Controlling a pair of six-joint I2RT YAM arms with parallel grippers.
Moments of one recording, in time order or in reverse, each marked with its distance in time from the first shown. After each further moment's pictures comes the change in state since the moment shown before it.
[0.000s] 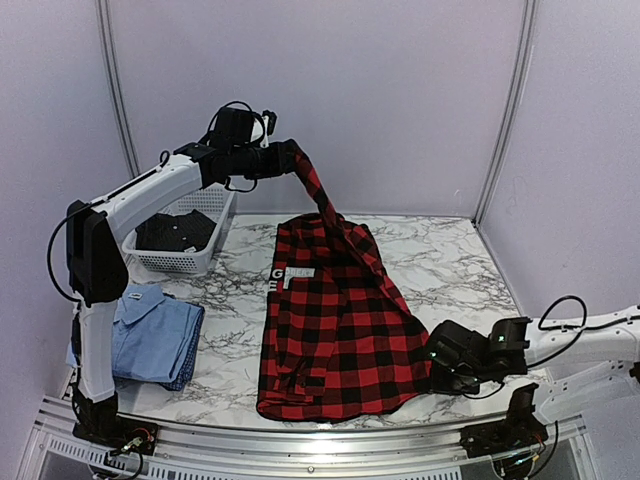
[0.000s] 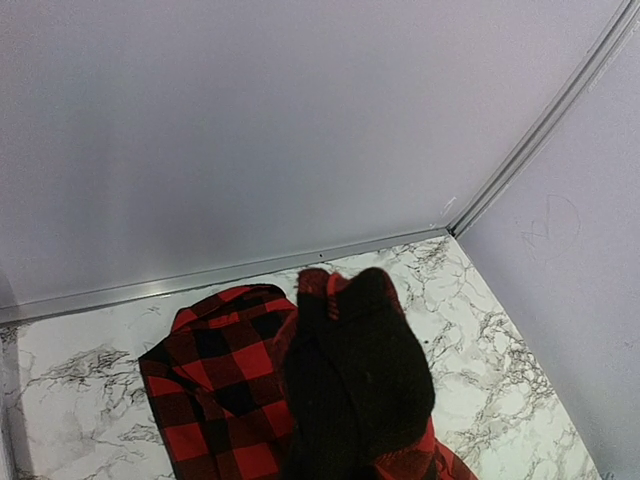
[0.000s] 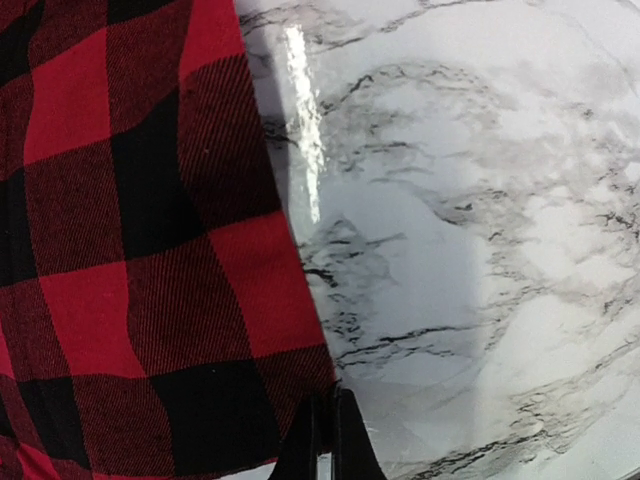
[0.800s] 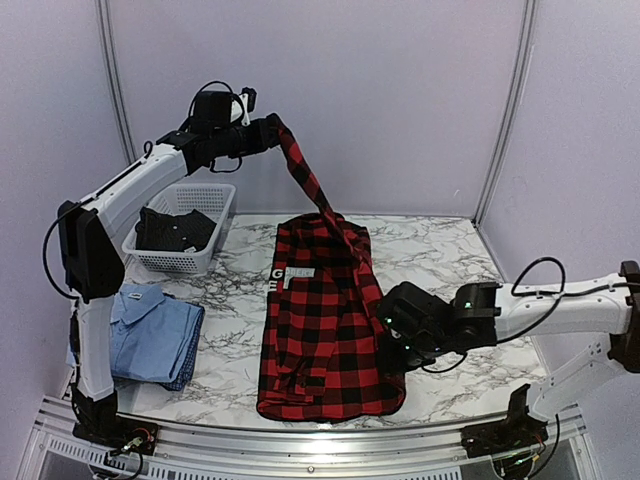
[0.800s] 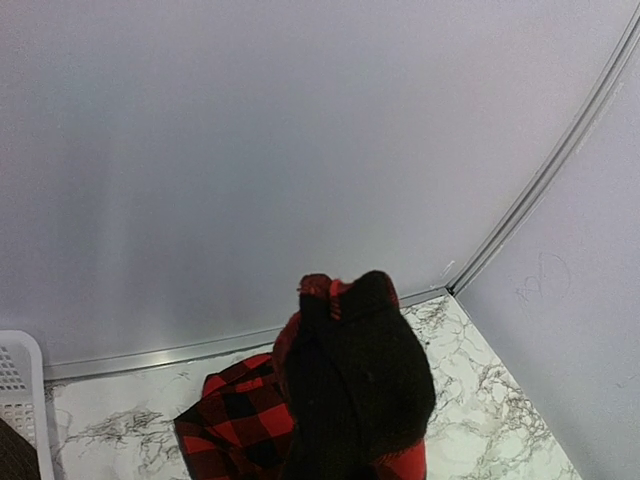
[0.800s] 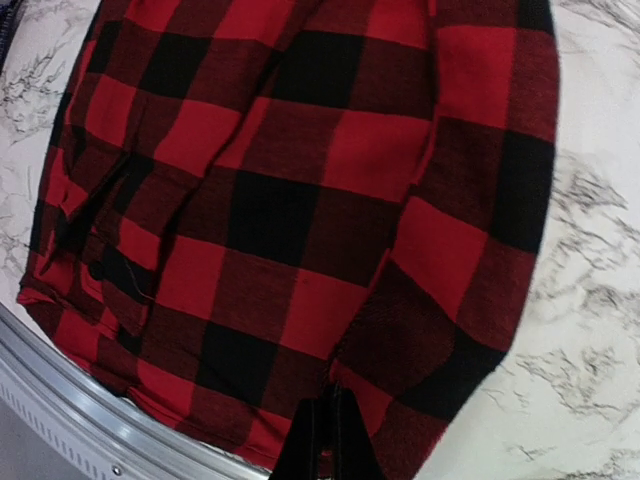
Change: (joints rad) left arm 0.077 0.000 0.092 0.042 0.030 0.016; right arm 0.110 0.240 0.397 0.018 -0.084 -0.306
